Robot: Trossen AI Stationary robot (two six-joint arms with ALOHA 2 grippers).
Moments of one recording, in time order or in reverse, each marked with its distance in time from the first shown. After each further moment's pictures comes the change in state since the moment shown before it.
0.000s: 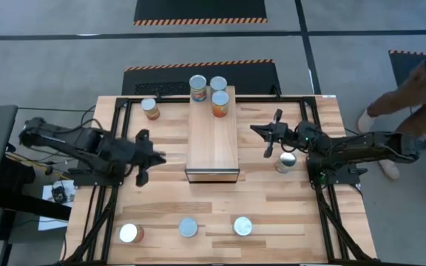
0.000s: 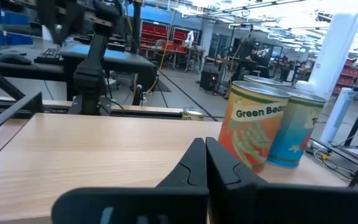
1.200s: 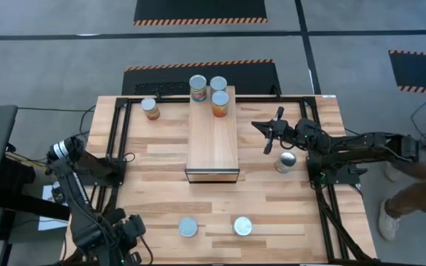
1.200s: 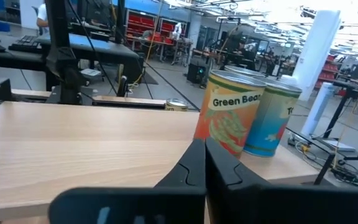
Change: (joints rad) left arm -0.753 0.774 0.497 -0.442 0.134 -1.238; right arm -0.058 0.000 0.002 -0.030 0.003 -0.026
